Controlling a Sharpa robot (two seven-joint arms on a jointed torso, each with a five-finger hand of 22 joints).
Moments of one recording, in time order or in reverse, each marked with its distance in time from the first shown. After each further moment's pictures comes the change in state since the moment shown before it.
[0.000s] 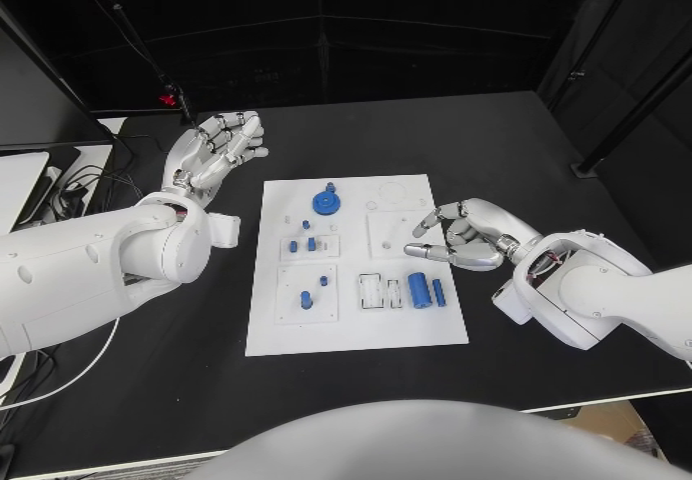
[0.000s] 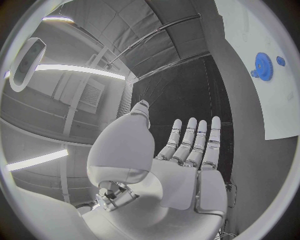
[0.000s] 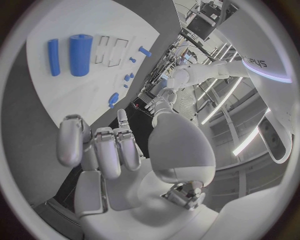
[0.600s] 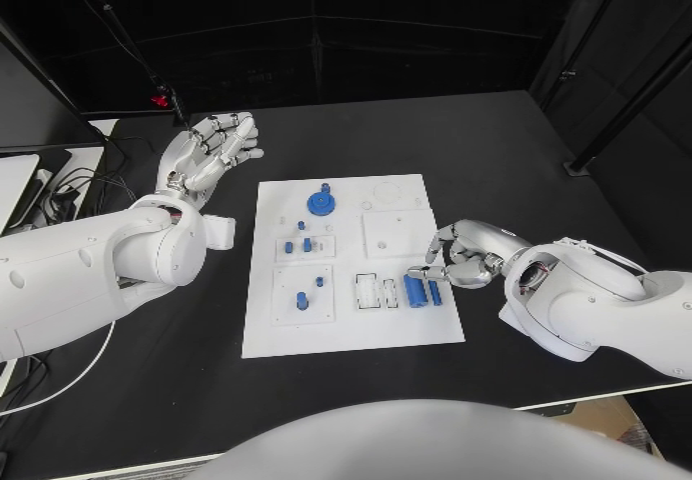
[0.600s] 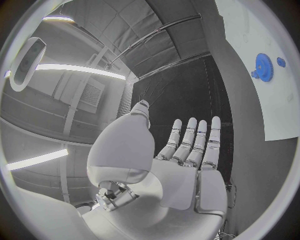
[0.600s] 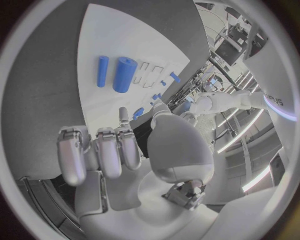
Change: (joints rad) left arm 0.000 0.002 0.000 -0.001 0.000 0.000 0.000; left_hand 0.000 0.000 0.000 0.000 0.000 0.000 0.000 0.000 0.000 0.000 0.000 0.000 0.000 0.000 0.000 0.000 -0.001 0.000 0.000 0.000 0.000 0.000; right arm -0.024 0.013 -0.002 0.041 -0.347 0.103 -0.398; right_hand -0.013 0.039 0.001 0.001 -0.003 0.011 -0.001 0.124 0.034 0.002 -0.007 0.000 0.000 0.001 -0.021 0.000 0.000 -0.055 0.055 -0.011 0.198 0.000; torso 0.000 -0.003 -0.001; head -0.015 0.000
